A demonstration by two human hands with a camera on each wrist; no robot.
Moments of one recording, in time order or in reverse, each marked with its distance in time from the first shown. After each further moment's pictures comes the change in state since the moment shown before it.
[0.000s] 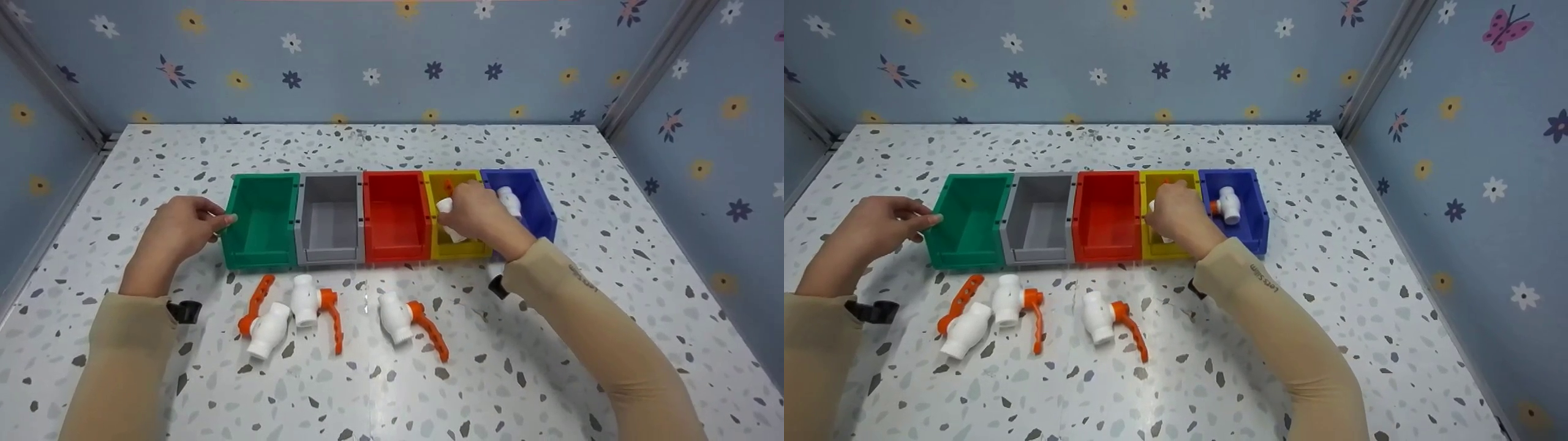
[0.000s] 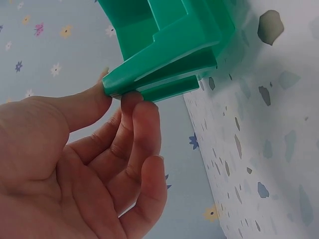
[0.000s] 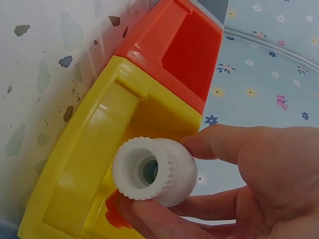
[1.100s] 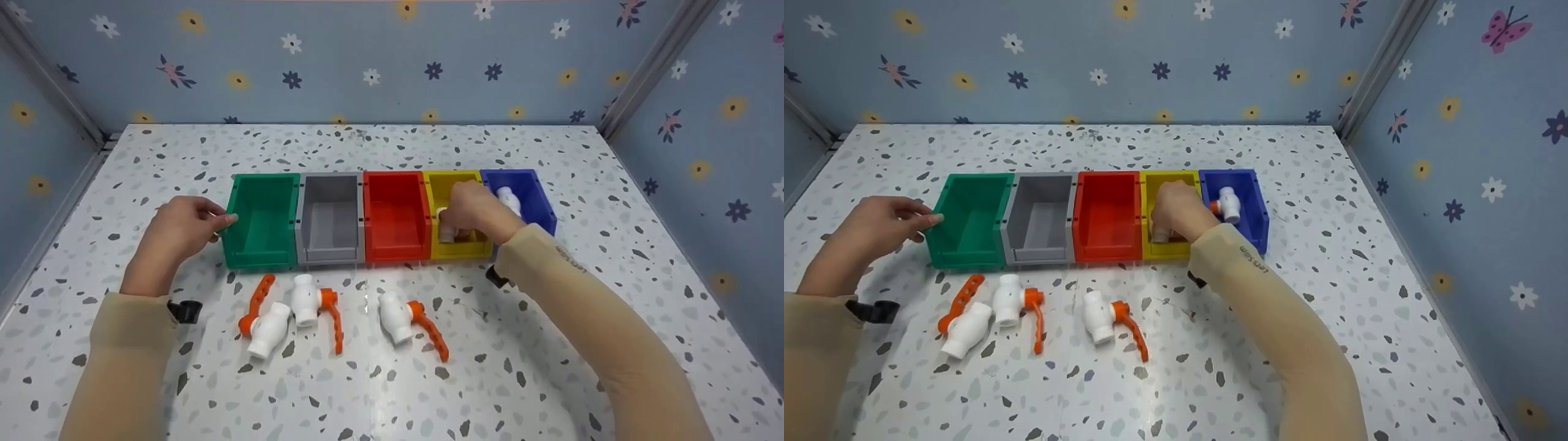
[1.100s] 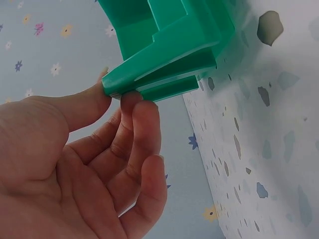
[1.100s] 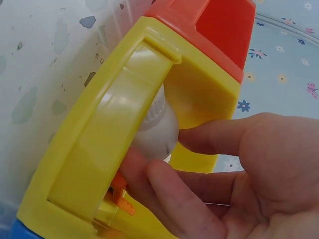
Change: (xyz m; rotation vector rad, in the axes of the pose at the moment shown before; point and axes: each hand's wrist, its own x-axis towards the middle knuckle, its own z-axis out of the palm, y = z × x) left_hand -0.001 0.000 -0.001 -0.007 -0.006 0.003; right_hand 0.018 0.001 -0.004 0.004 -0.182 0.034
